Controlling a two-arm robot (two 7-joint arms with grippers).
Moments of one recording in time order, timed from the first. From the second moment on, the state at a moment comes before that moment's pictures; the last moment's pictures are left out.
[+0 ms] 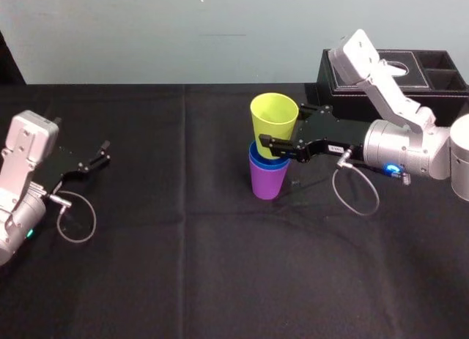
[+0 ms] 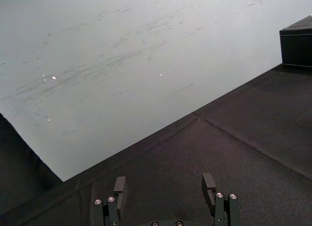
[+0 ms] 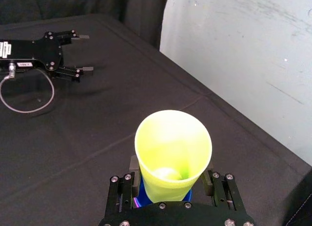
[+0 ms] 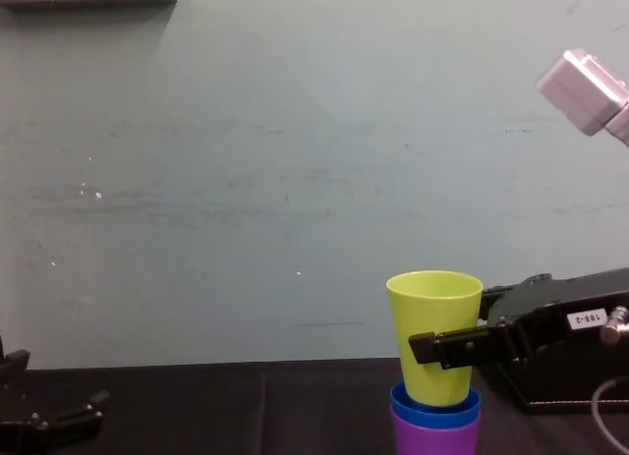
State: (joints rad) left arm -0.20 0.60 0.45 -1.41 -0.25 -0.12 0.03; right arm 0.50 0.57 -0.54 -1.51 0.37 0.32 0.56
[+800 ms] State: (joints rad) left arm -0.20 0.60 0.45 -1.41 -0.25 -0.12 0.03; right arm 0.50 0.55 -0.55 -1.47 0.36 0.31 0.57
